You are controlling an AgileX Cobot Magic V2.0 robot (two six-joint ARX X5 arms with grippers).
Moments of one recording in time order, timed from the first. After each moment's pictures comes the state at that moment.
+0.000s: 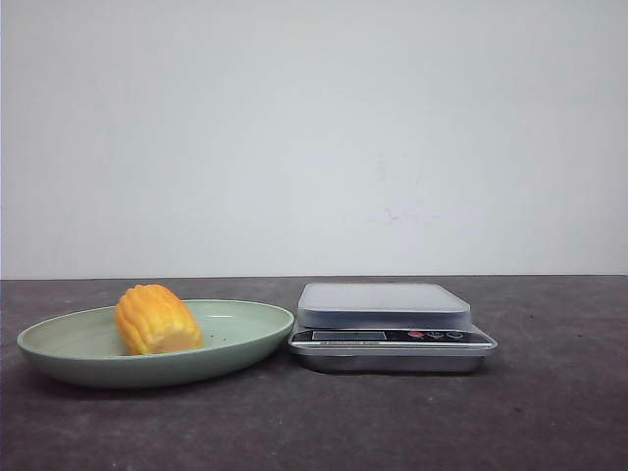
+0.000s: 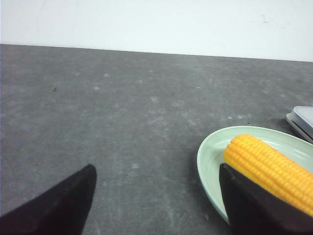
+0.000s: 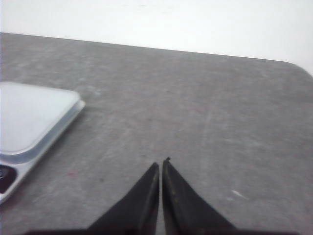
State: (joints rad) left arm 0.06 0.00 0.03 -0.17 0.22 -0.05; right arm 0.12 0.00 0.02 -0.17 -0.03 -0.02
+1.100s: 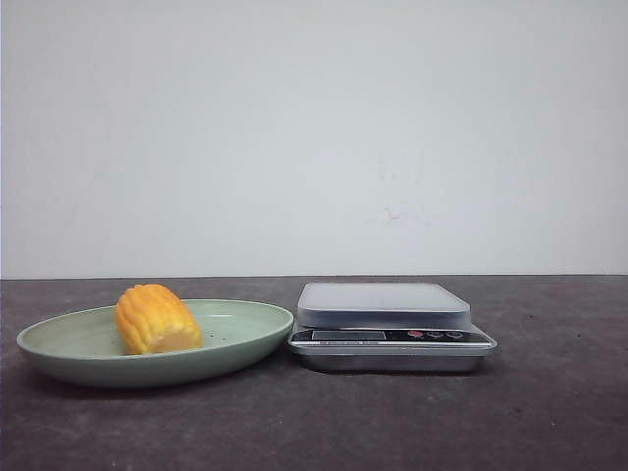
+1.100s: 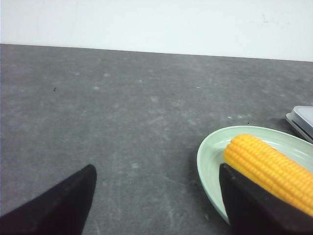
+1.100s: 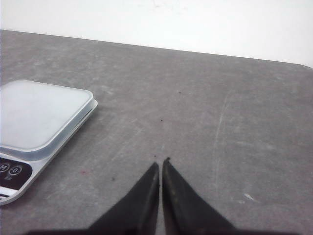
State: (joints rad) left arm 0.06 0.00 0.03 -0.17 0.22 -0.05; right arm 0.14 0.00 0.02 -0.17 -0.03 -0.02
